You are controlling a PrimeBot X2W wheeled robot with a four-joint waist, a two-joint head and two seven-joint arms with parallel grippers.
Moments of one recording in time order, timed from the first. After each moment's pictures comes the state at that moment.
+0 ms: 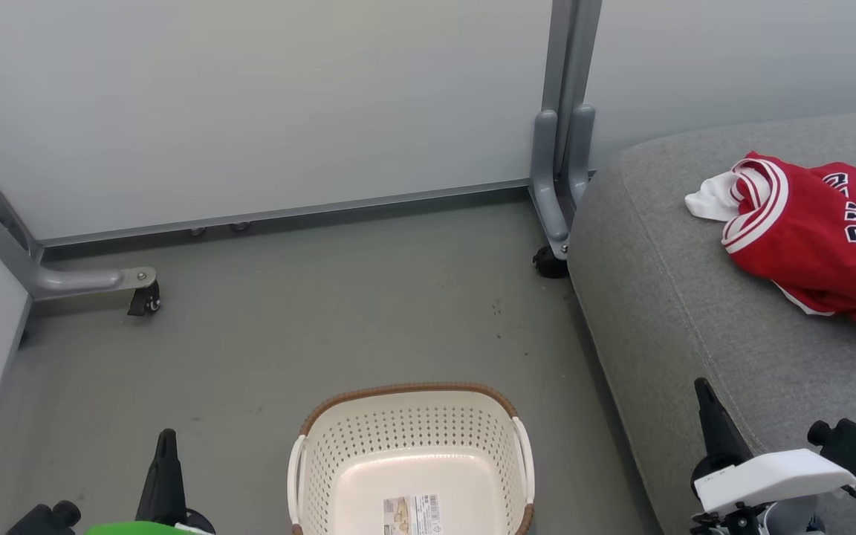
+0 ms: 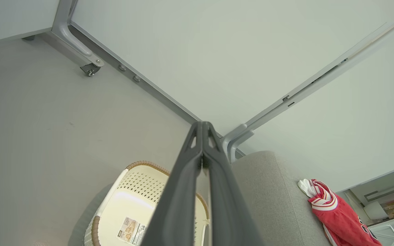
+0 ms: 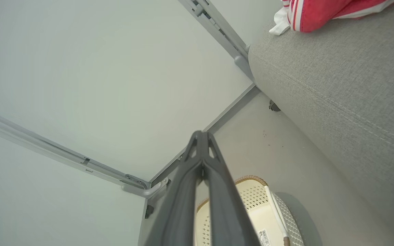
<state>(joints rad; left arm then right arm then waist) 0.12 0.08 -0.01 0.13 -0.90 -0.05 -0.11 0.03 -0.08 0.04 0.22 0.90 0.13 -0.10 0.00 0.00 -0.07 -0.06</state>
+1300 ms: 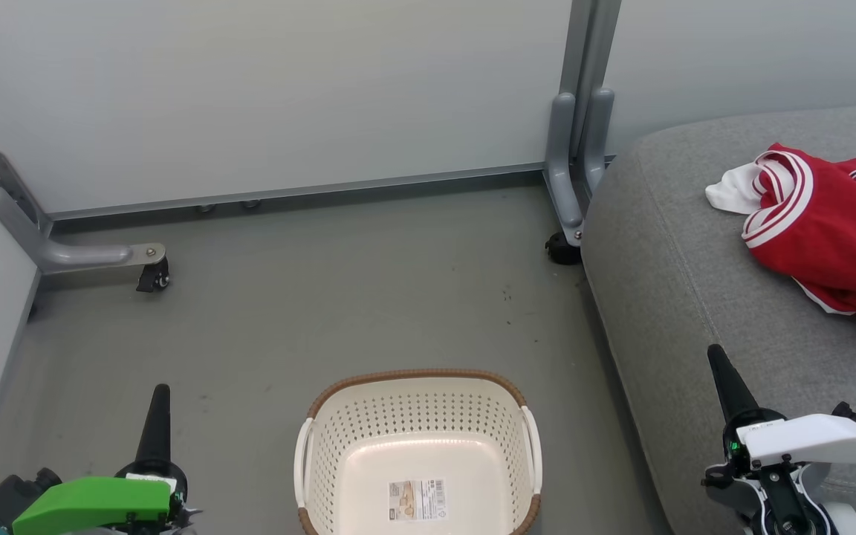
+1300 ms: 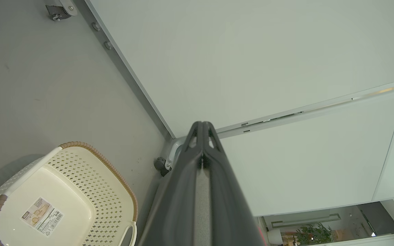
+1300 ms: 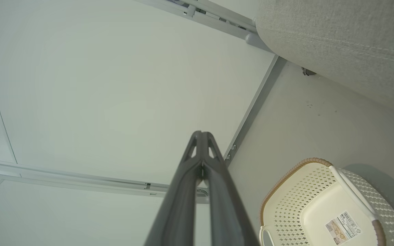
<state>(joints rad) 0.00 0.08 0.03 0.20 -1.33 -0.10 0.00 -0.05 -0.08 -0.03 0.23 1.32 0.13 0.00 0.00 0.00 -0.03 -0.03</state>
